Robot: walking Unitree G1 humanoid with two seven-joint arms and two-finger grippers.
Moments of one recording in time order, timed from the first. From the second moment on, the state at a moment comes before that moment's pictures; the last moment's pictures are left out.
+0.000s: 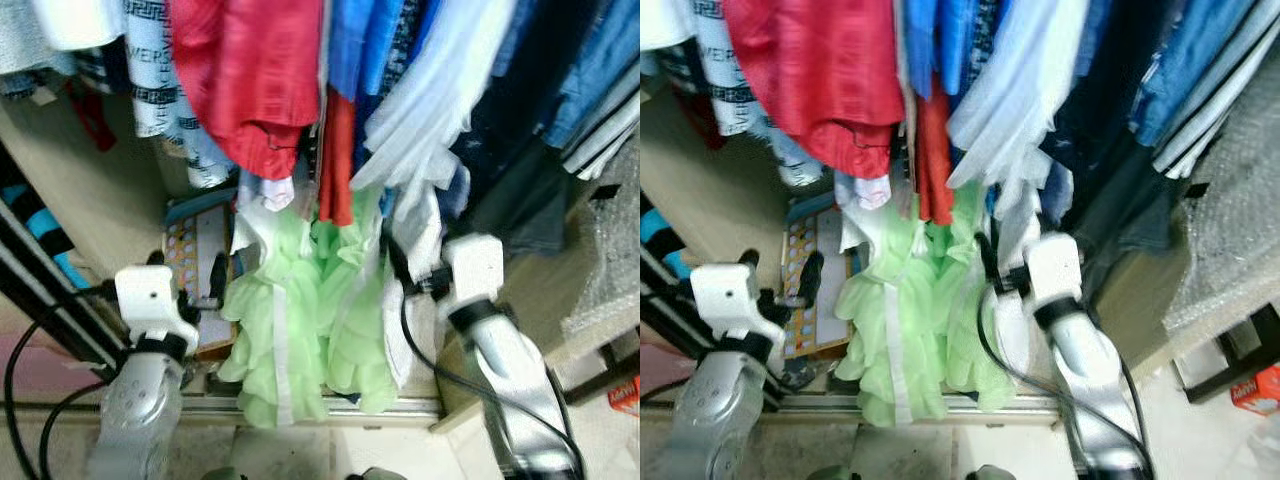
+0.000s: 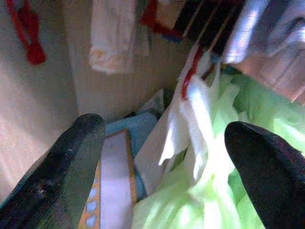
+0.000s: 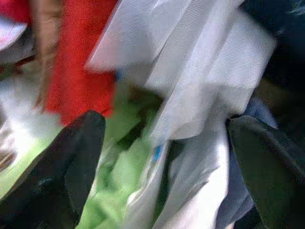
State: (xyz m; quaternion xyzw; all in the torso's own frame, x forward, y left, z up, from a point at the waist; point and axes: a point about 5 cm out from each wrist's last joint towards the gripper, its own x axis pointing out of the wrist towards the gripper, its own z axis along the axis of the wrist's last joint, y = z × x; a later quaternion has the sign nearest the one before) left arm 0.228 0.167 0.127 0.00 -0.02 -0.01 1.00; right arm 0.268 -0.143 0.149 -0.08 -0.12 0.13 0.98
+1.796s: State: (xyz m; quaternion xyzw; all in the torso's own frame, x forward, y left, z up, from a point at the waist) left arm 0.228 0.192 0.071 0.02 0.07 0.07 1.00; right arm 0.282 -0.149 0.088 -0.08 0.01 0.06 0.99
